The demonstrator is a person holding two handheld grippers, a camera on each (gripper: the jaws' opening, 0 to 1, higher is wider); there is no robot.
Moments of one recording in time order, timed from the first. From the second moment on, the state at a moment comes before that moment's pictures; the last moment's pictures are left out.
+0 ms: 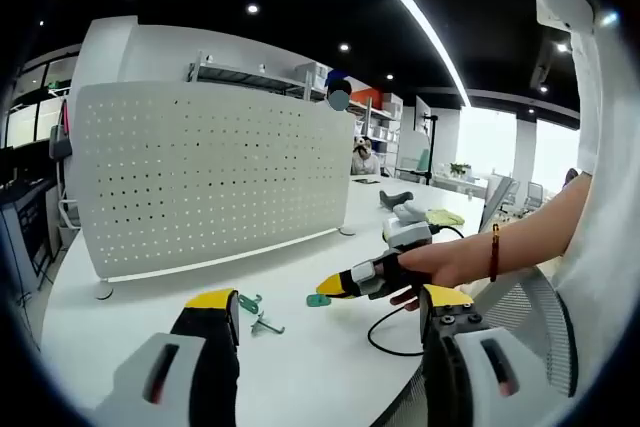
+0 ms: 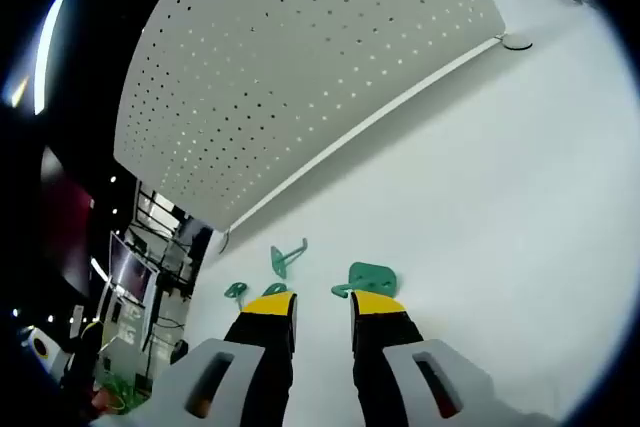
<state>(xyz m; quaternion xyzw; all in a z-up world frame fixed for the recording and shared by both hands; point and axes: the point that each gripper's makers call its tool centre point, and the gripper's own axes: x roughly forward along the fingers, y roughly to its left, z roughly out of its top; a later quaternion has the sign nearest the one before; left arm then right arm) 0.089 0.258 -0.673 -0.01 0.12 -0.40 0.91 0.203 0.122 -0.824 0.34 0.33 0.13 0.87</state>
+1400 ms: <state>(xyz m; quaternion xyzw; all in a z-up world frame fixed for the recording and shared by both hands) 0.087 0.256 -0.678 -0.02 0.14 -0.41 0.90 0.200 0.127 -0.832 0.30 0.37 0.17 0.86</state>
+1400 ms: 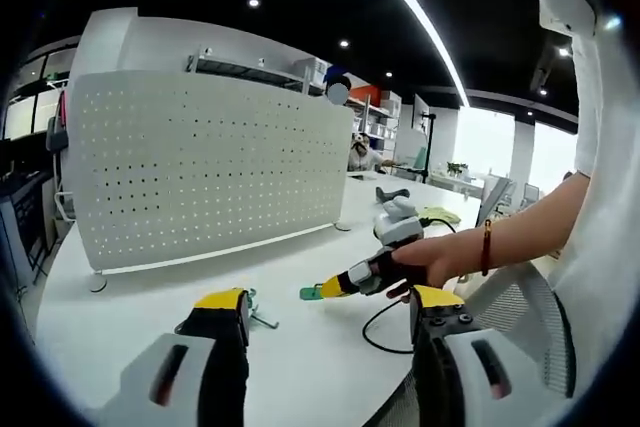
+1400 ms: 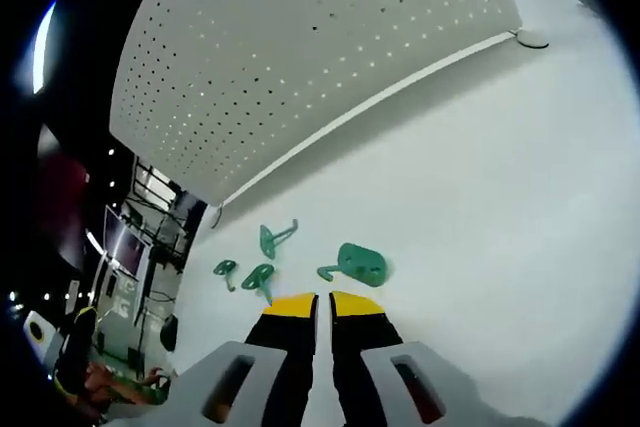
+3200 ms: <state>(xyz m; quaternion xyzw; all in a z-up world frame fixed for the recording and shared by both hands) 0.088 0.266 -0.681 -0.03 0.14 -0.40 0.91 0.229 0.105 -0.828 0.29 0.39 0.13 0.86</state>
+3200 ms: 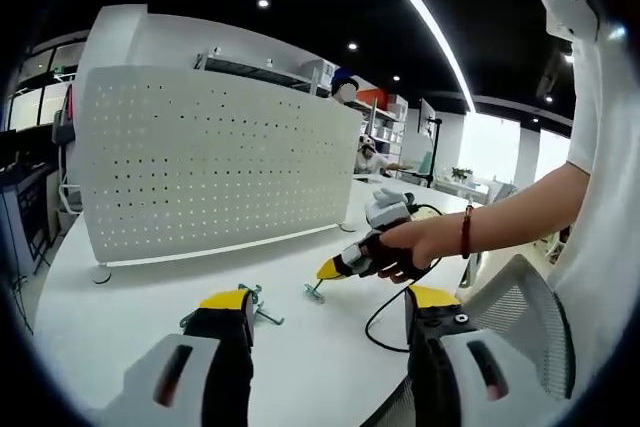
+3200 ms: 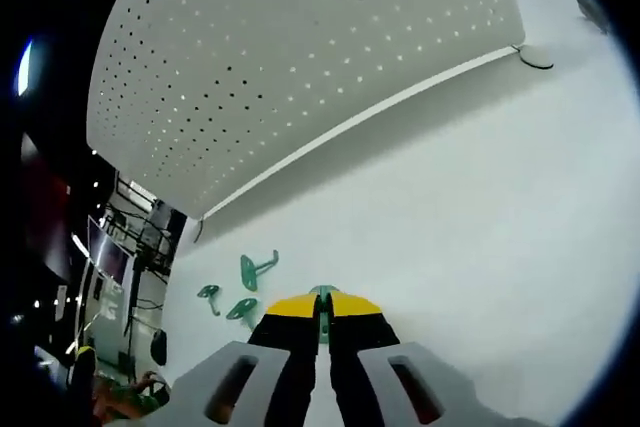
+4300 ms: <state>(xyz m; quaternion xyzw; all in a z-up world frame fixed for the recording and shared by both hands) 0.079 0.257 -0.669 -0.04 0.12 -0.40 0.91 0.255 0.099 -0.716 0.15 0.18 0.16 0.96</state>
